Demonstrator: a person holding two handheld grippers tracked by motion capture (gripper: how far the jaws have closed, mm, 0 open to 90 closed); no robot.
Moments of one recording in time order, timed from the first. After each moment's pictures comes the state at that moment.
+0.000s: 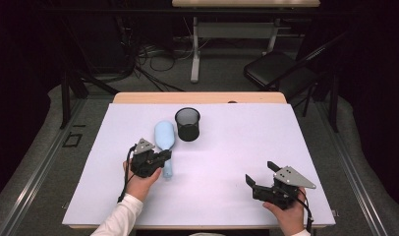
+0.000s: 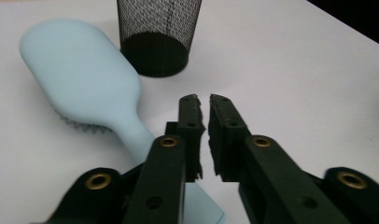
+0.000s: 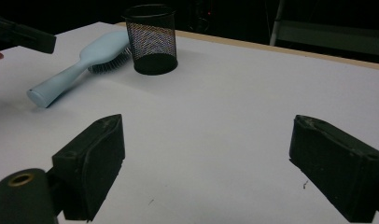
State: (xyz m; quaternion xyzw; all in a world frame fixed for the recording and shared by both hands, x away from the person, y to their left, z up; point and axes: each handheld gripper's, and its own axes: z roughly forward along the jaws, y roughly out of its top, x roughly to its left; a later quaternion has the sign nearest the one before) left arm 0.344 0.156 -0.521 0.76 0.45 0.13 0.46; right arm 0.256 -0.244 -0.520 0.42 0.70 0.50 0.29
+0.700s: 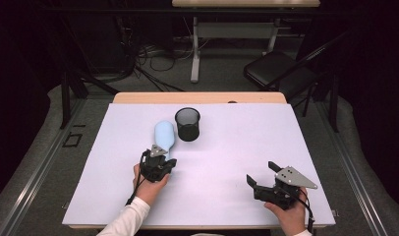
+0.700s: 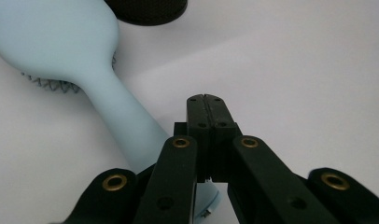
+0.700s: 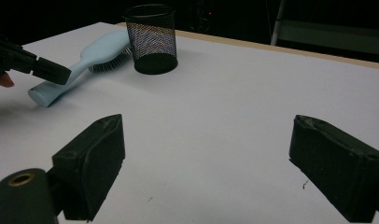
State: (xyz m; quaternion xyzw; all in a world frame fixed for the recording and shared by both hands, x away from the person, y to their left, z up) left arm 0.345 0.131 -0.541 0.80 0.46 0.13 0.37; right arm 0.256 -0.247 -0.520 0.42 0.70 0.50 0.28
